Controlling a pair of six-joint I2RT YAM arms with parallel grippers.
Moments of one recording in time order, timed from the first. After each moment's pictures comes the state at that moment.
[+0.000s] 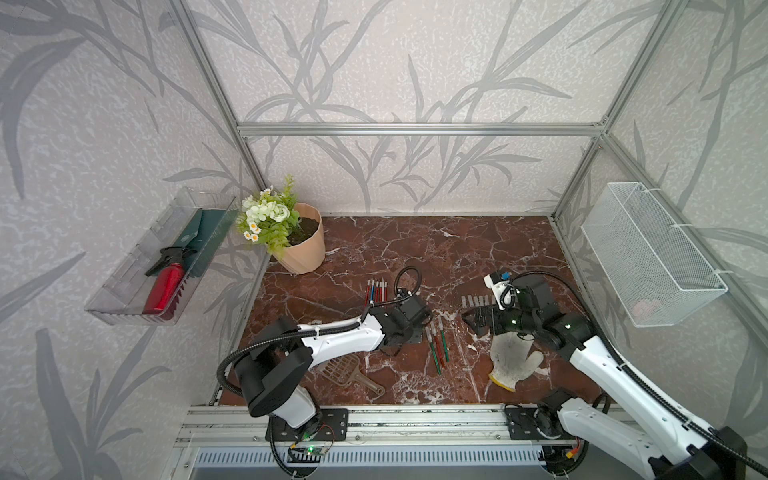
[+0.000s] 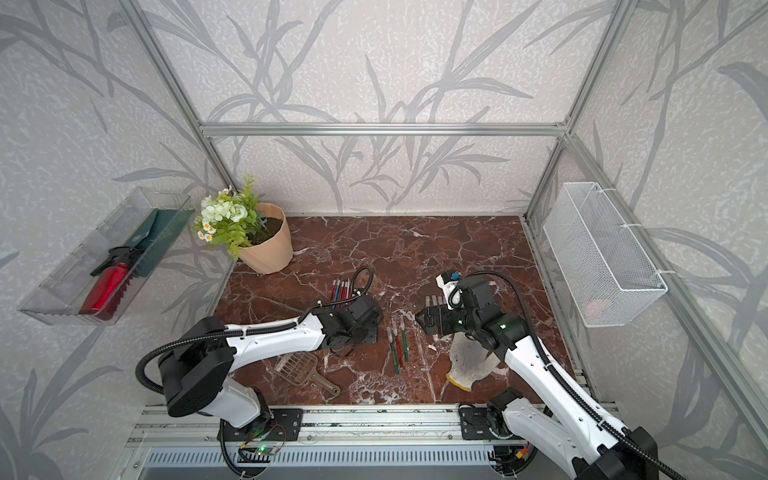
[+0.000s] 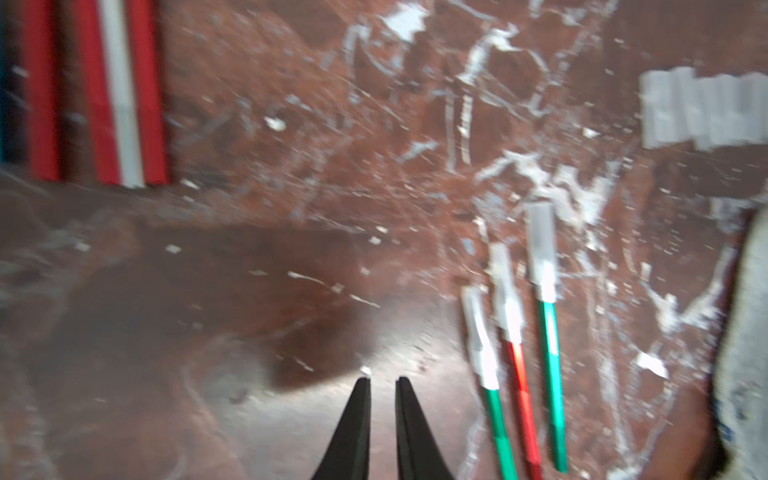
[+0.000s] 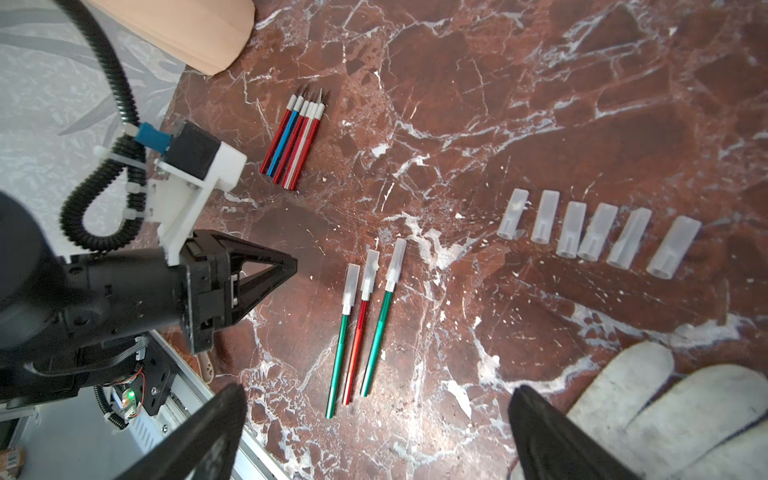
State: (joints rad) left arm -0.95 1.56 0.88 -0.41 -0.19 -0.93; right arm 0.46 0.92 0.74 -0.62 -0.31 0.35
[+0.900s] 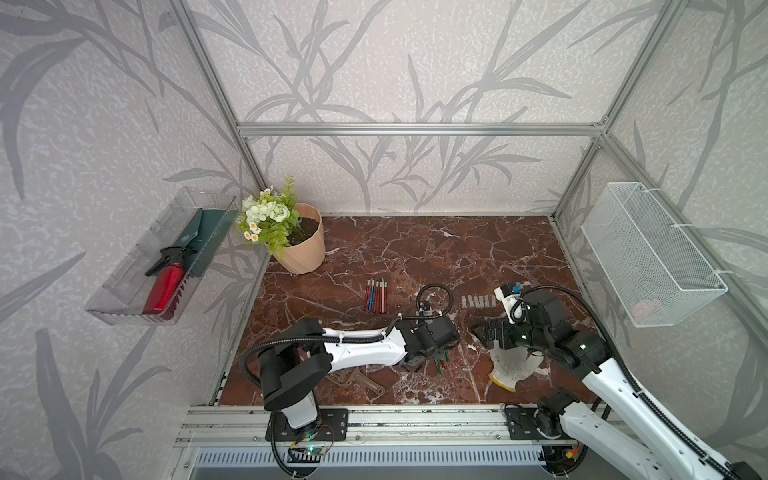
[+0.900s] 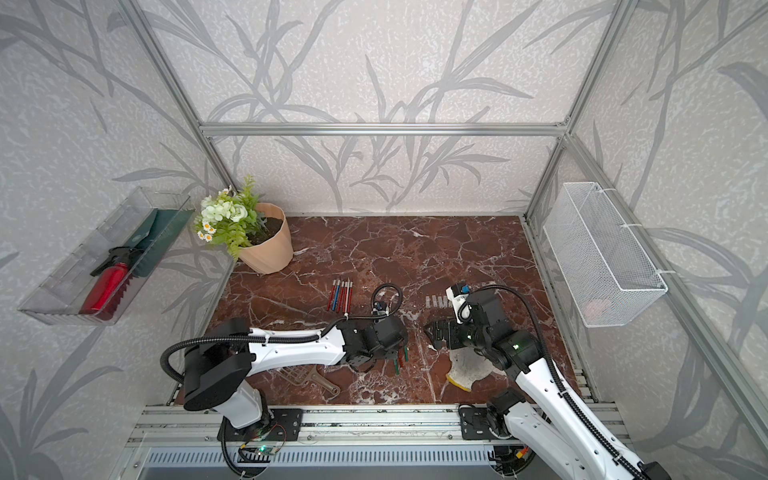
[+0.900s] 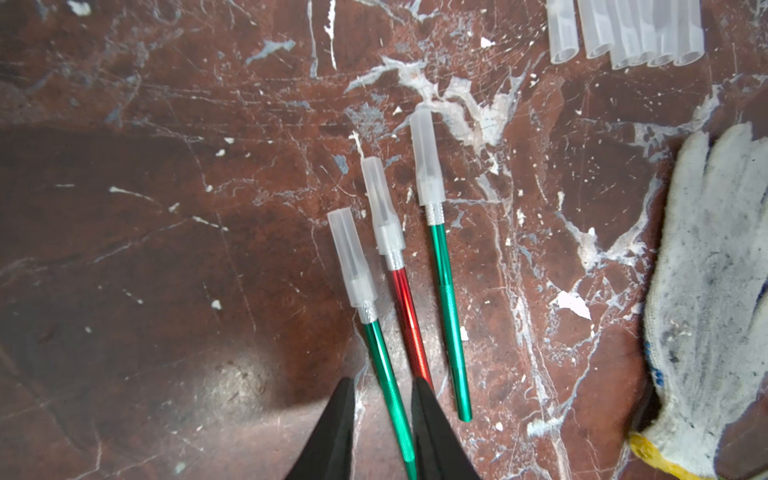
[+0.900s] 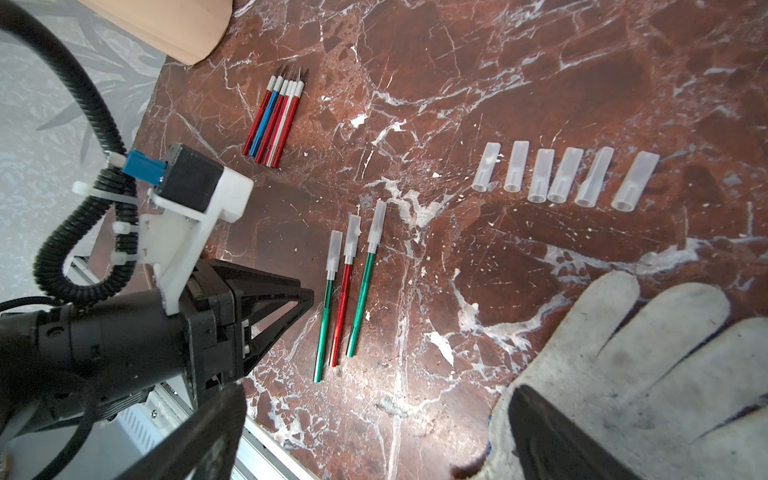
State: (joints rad) left arm -1.14 1.68 0.99 -0.44 -0.26 -1.07; right arm 0.46 0.75 0.66 -0.71 -0.28 0.37
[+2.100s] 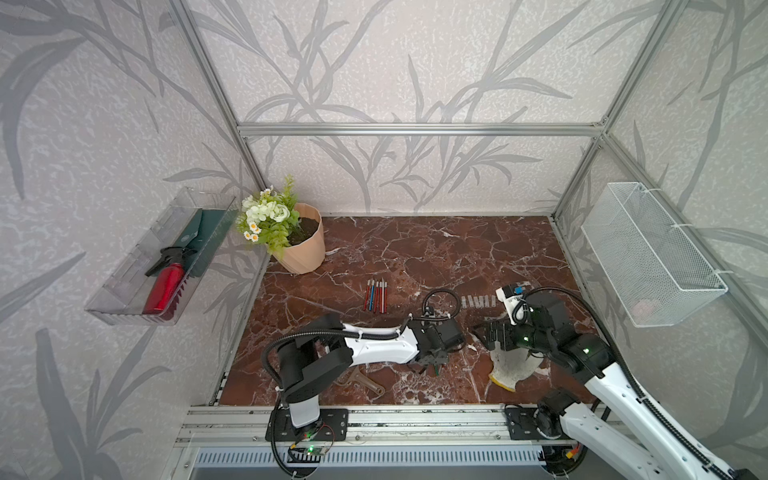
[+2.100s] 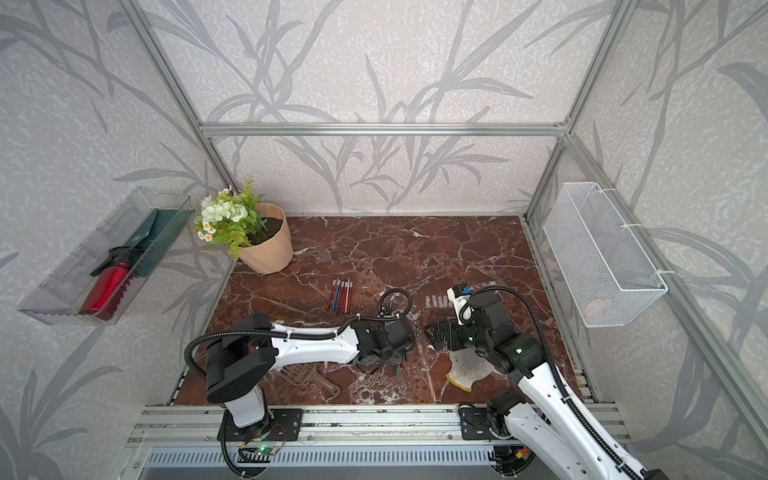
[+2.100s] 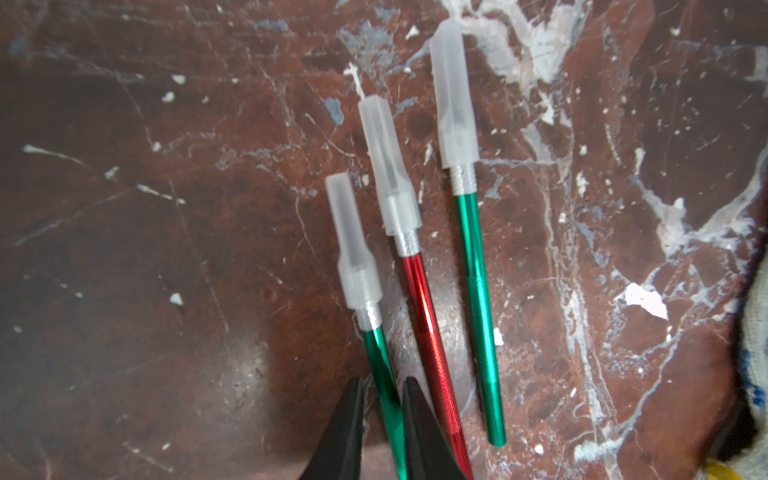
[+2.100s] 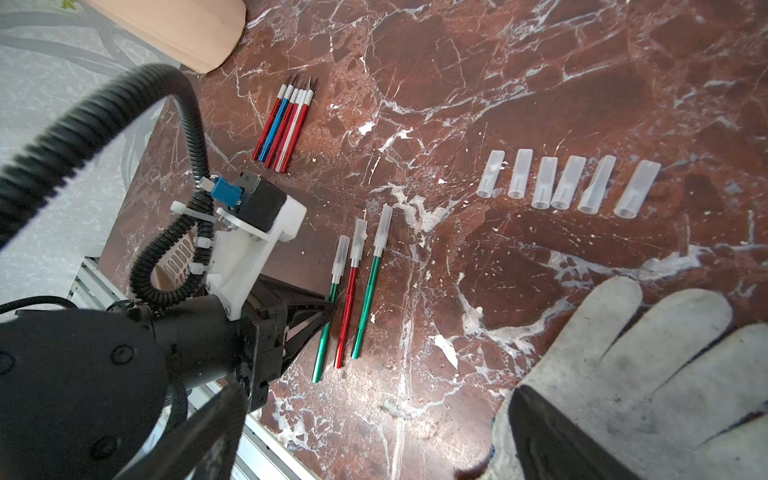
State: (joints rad) left arm -1.15 1.79 1.05 -0.49 -0.22 -1.07; right arm 0.46 0.72 0.65 -0.70 -0.29 0.37
